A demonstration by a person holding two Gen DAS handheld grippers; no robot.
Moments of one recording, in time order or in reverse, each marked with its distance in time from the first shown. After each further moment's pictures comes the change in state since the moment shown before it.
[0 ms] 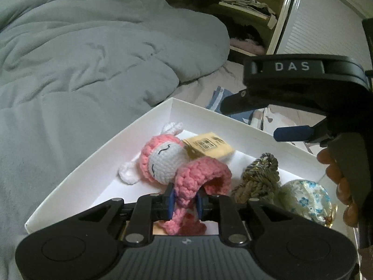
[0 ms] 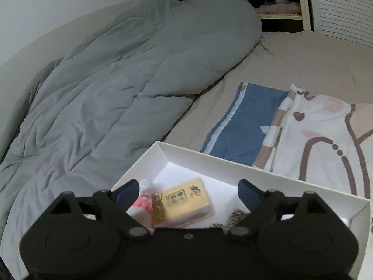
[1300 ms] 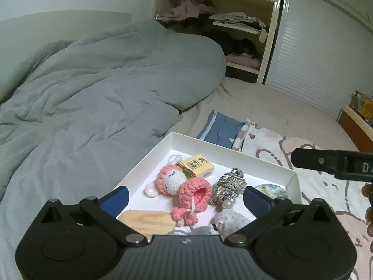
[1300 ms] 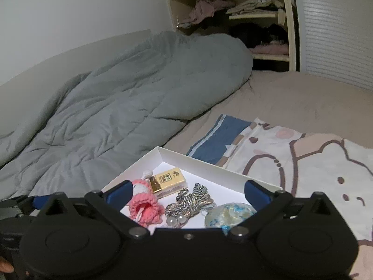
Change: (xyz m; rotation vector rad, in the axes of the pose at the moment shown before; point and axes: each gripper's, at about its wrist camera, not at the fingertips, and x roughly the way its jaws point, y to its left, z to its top) left arm -0.132 -0.040 0.026 0.057 -0.047 0.079; right arm -0.167 -0.022 -0.033 -0.123 -0.140 -0.010
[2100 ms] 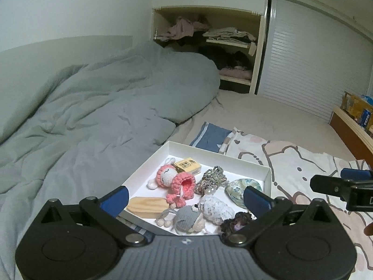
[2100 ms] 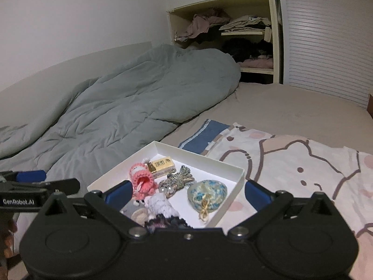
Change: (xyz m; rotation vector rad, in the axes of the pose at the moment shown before) left arm -0.106 -0.037 -0.019 0.045 -0.073 0.035; right arm -0.119 -0.012 -0.039 -0.041 -0.041 -0.041
